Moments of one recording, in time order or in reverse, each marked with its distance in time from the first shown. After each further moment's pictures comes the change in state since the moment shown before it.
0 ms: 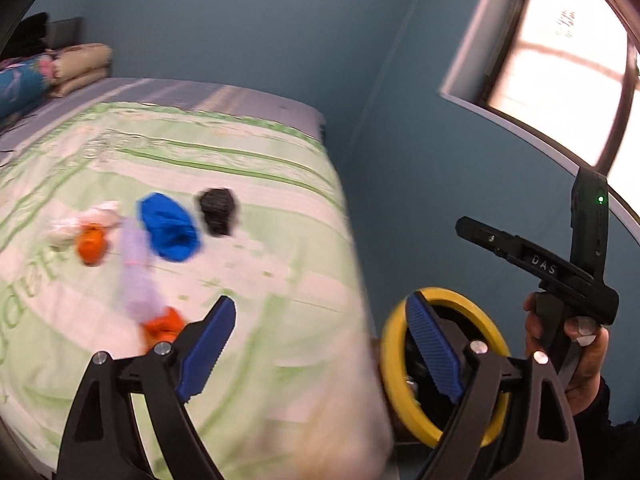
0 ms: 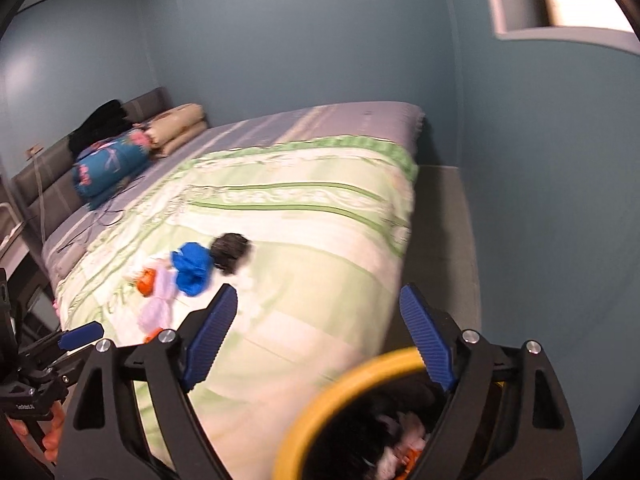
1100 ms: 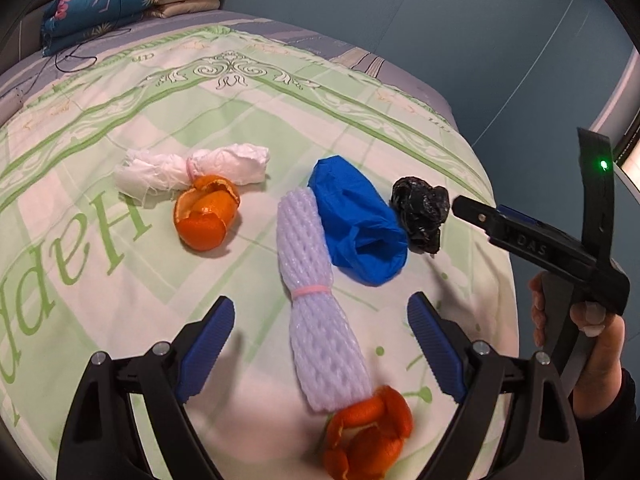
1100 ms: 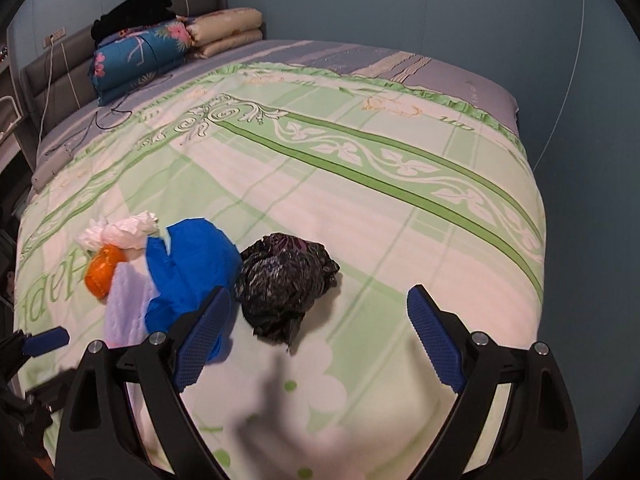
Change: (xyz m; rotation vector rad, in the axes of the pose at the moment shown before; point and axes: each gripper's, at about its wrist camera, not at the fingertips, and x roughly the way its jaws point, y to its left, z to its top) left arm 0.099 0.181 0.023 -0.292 0.131 0.252; right arm 0.267 0.137 0.033 -0.292 0.245 0.039
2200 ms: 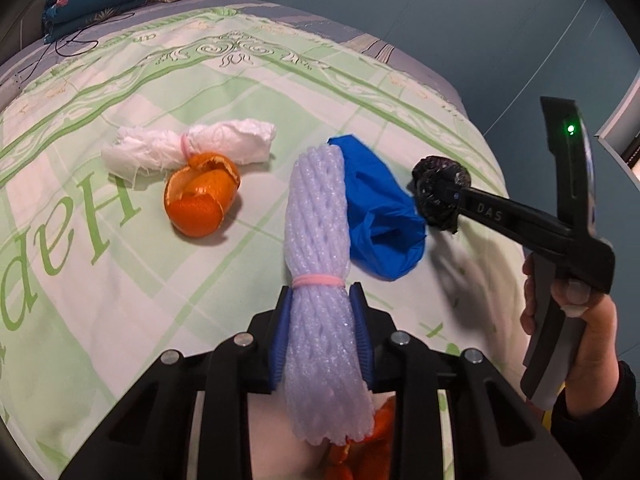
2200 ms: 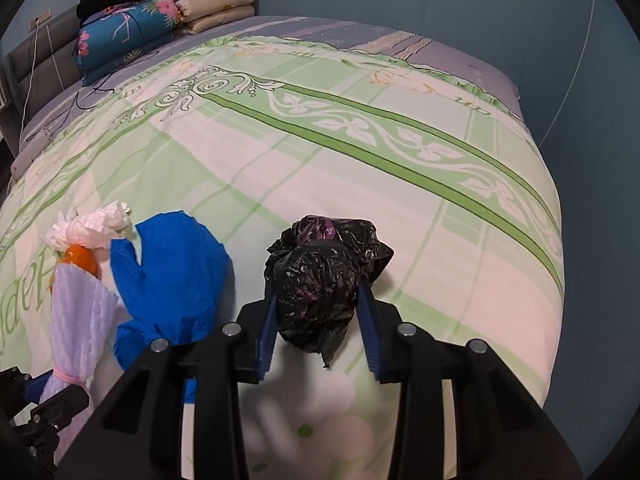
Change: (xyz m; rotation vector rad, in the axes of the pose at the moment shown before) left arm 0.014 0.003 -0.003 -0.025 0.041 0.005; right arm 0.047 0.019 0.009 -0.011 0.073 -0.050
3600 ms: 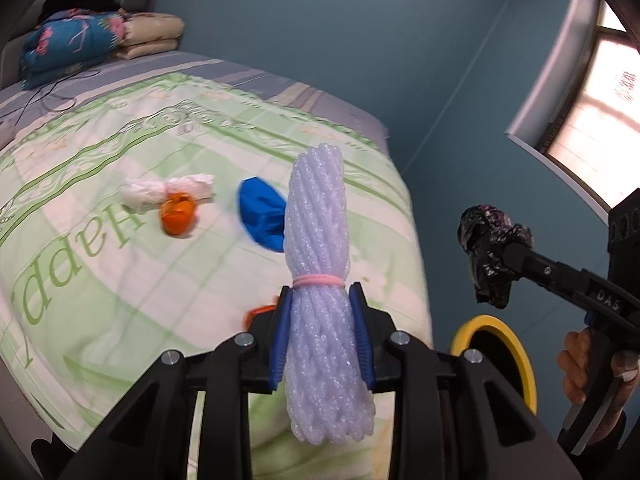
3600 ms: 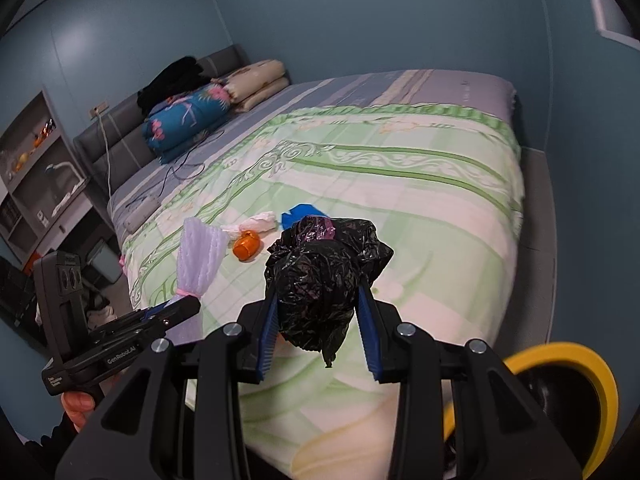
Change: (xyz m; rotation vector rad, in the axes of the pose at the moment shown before) left arm -0.148 -0.054 -0.072 0.135 -0.171 -0.172; right arm -0.277 -0.041 -0.135 0.201 -0.204 0.277
